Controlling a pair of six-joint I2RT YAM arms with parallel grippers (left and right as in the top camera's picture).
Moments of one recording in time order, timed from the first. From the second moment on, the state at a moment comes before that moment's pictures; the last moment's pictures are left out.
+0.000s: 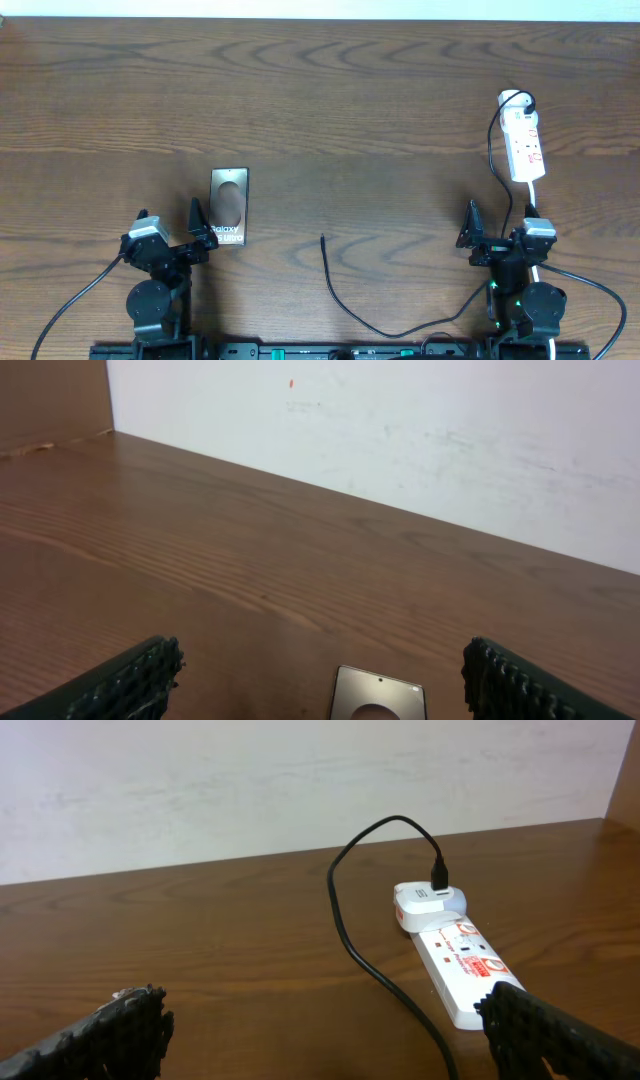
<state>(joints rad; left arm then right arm) 0.11 0.01 0.02 -0.11 -0.03 -0.22 -0.04 0.01 0.01 -0.07 -0.02 0.13</state>
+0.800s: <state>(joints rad) 0.11 0.73 0.61 -0.48 0.00 -0.20 -0.04 0.01 0.01 -0.07 -0.02 0.13</state>
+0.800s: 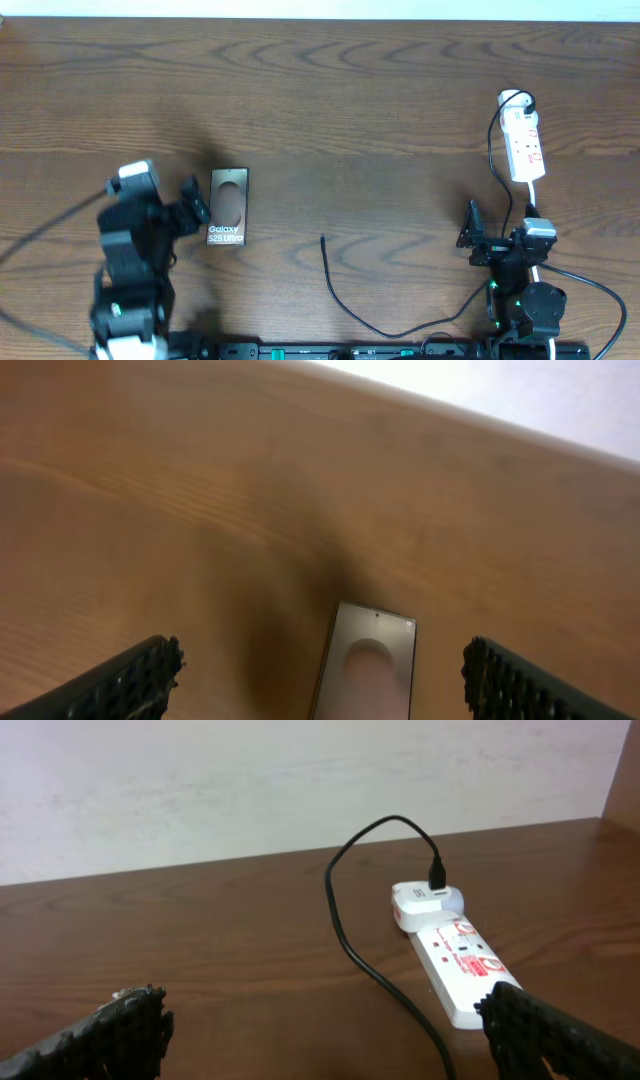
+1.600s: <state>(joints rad) 0.11 1.61 1.14 -0.92 0.04 -0.11 -0.04 0.01 0.01 -0.07 -0.01 0.13</state>
